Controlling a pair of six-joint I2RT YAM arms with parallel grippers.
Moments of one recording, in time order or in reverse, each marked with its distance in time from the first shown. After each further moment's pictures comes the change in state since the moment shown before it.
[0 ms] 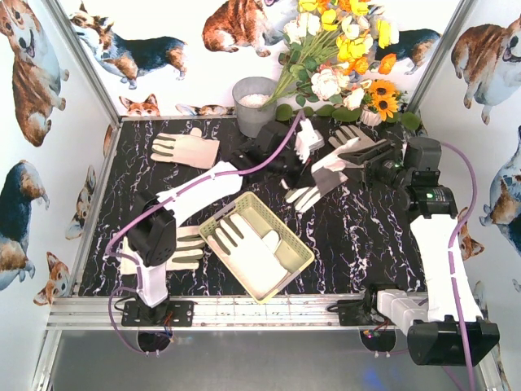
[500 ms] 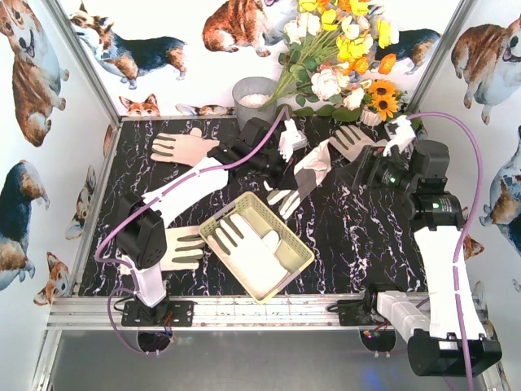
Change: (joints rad) left arm 0.083 -0.088 -0.078 -0.167 0.074 0.024; right arm 0.004 -0.069 0.016 0.001 -0.092 -1.023
